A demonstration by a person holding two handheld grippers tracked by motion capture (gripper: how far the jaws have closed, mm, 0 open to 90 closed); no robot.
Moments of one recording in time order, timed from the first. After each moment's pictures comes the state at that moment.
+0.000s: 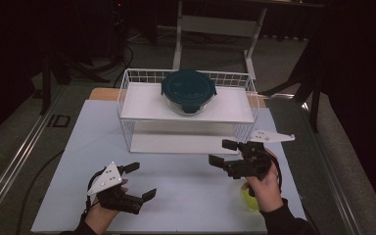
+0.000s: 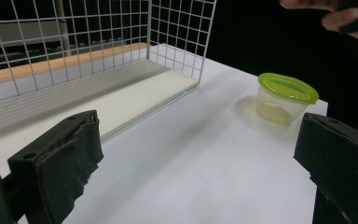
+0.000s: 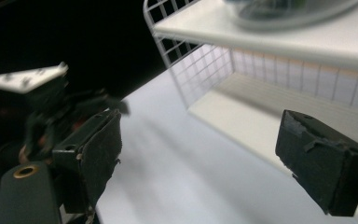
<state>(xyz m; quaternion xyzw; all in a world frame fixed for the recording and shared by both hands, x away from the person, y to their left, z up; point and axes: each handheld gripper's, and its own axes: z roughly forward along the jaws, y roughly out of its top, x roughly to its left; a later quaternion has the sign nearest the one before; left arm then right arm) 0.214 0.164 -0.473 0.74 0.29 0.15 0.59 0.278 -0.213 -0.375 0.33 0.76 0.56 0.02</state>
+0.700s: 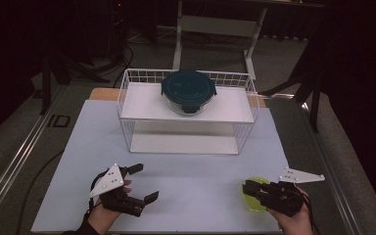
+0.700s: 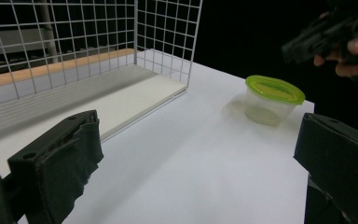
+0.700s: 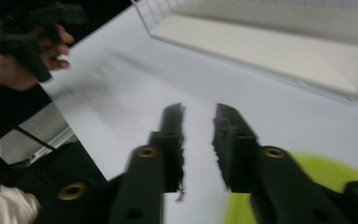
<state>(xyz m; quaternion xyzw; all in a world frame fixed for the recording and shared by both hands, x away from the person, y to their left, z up) 0.213 0.159 -0.477 0.74 0.27 0.14 0.60 0.221 -0.300 -0.436 0.38 0.78 0.49 0.04</state>
